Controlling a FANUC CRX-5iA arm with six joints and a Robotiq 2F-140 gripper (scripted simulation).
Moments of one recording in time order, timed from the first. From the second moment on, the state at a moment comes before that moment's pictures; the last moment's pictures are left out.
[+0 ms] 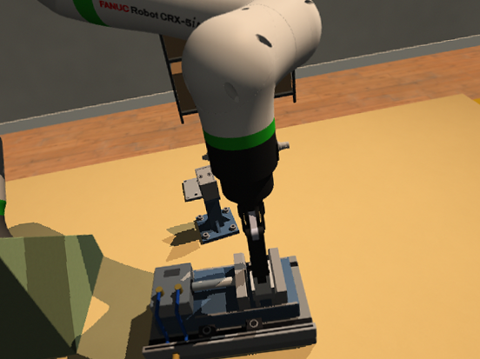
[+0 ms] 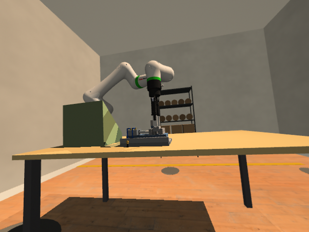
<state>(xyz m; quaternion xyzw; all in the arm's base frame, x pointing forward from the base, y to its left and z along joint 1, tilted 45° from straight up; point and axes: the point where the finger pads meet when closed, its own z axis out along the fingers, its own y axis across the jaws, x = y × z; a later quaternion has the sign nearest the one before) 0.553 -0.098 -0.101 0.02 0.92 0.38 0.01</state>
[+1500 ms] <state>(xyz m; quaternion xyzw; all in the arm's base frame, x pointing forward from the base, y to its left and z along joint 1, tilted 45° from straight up) 0.552 -0.138 -0.060 0.02 0.92 0.38 0.01</state>
